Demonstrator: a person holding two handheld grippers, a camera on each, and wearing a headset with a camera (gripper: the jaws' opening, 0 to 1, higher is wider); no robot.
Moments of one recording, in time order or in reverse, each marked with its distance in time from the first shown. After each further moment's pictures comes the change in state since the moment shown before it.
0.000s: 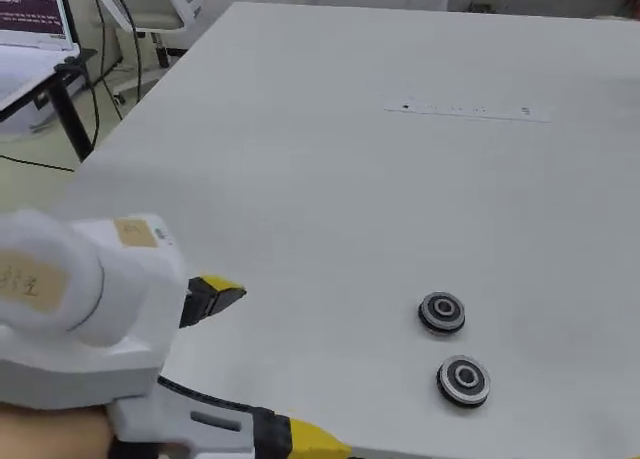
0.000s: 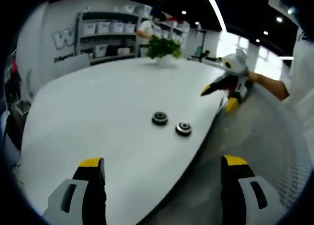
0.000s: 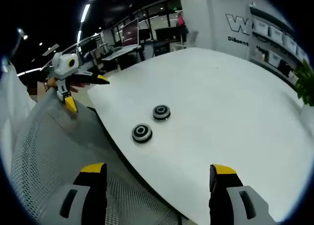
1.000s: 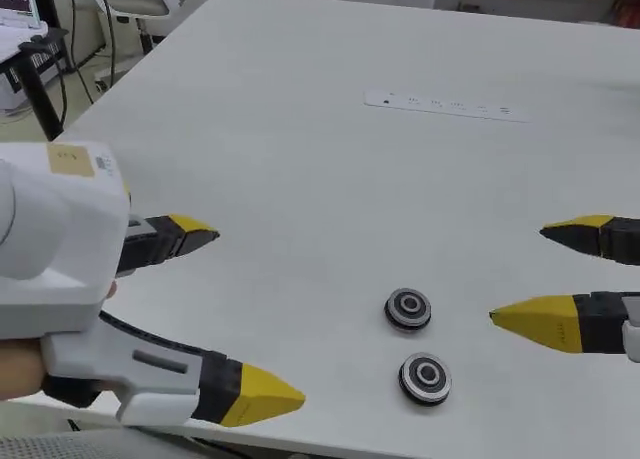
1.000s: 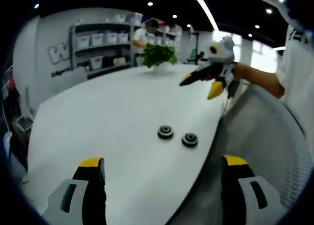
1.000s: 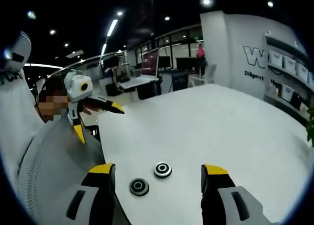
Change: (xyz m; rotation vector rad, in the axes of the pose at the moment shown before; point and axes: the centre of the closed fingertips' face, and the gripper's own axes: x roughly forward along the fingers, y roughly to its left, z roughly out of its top) left arm 0.001 0.013 0.030 0.091 -0.055 0.007; right arm 0.013 -0.002 0.103 -0.183 -0.246 0.102
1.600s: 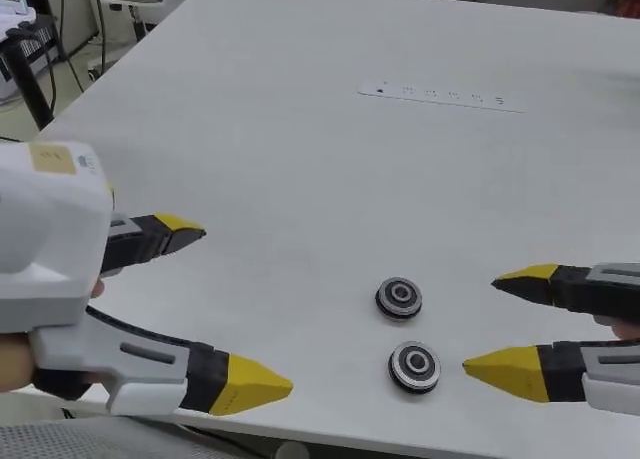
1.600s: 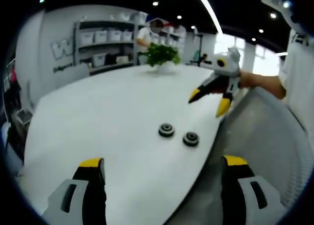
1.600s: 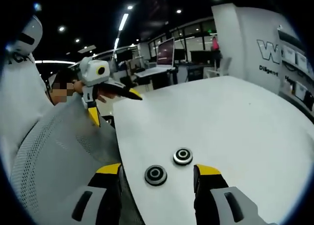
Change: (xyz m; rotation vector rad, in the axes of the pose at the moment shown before) left arm 0.004 0.000 -0.008 -0.049 -0.007 0.001; right arm 0.013 0.033 -0.035 -0.029 0.066 0.143
